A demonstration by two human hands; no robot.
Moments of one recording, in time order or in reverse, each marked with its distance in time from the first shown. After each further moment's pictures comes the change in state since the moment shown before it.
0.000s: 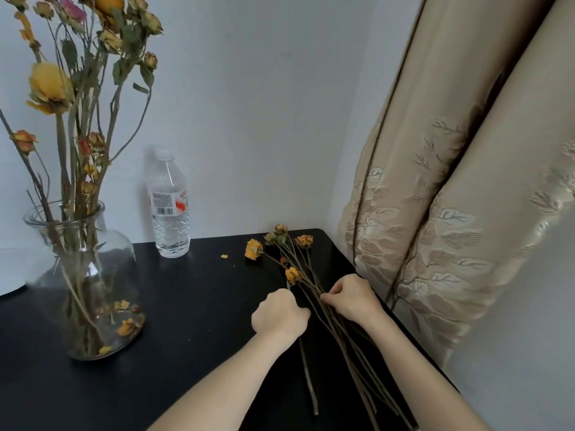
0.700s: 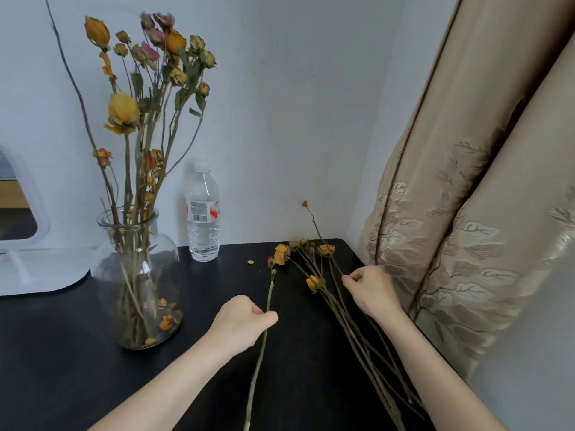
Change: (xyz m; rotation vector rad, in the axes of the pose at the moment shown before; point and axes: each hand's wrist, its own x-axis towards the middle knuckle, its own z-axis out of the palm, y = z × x) left_hand -0.037 -0.078 -0.078 -0.271 -0.047 0.074; right_hand -0.007 -0.027 -0.009 0.109 0.185 -0.074
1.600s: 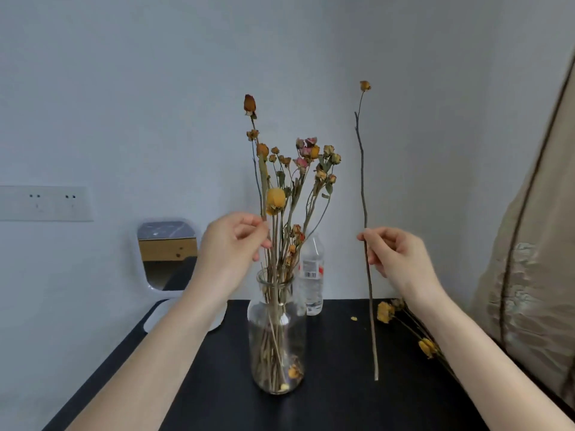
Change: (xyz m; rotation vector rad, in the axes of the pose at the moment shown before) left_hand -0.094 0.043 -0.220 -0.269 0.710 0.476; right_hand -0.055 -0.199 -0.024 0.836 0.007 -0.493
